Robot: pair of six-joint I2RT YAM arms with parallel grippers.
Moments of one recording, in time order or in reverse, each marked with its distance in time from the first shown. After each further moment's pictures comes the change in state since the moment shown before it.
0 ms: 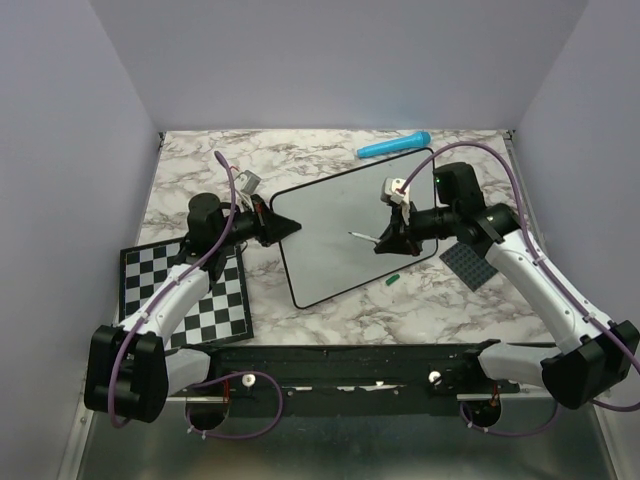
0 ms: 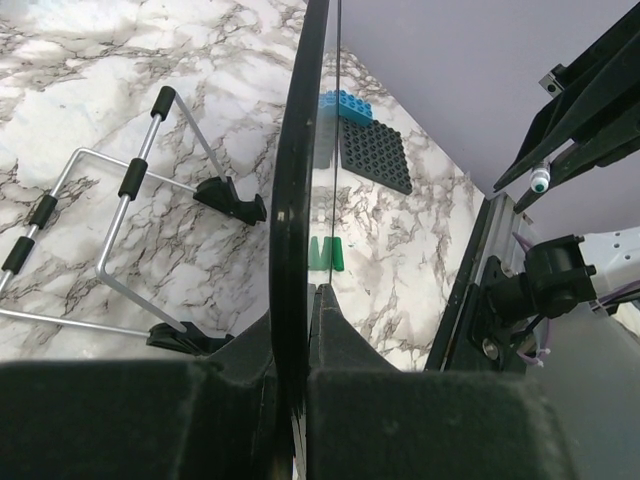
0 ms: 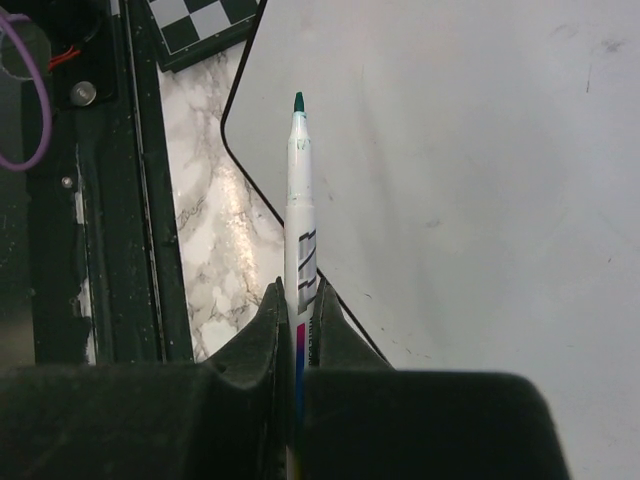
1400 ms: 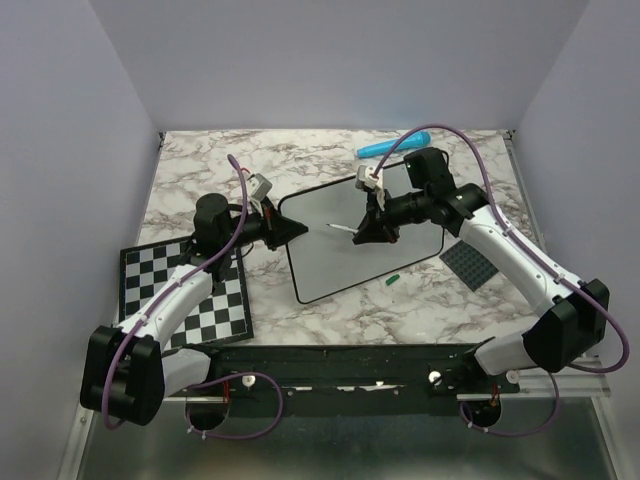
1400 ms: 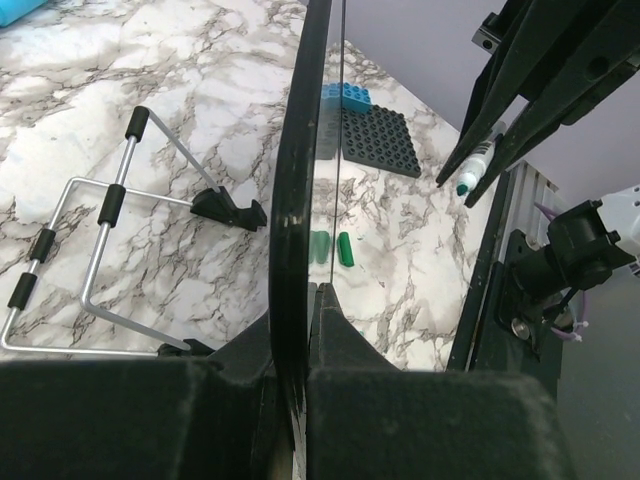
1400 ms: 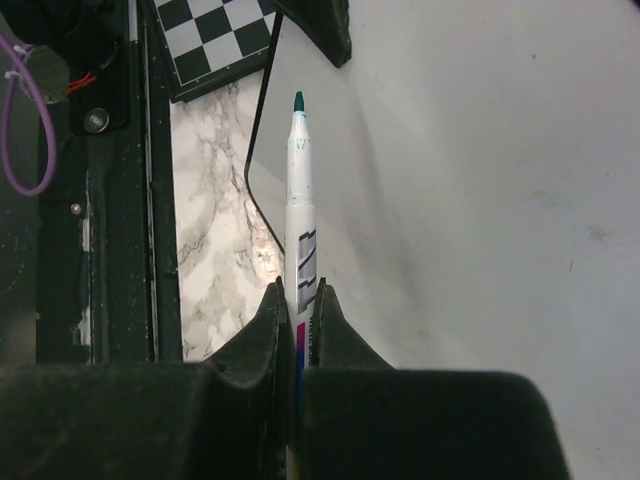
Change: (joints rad) left arm -0.069 -0.009 0.016 -0.035 -0.034 0.127; right arm 0.072 0.196 0.134 0.040 -0.023 0.038
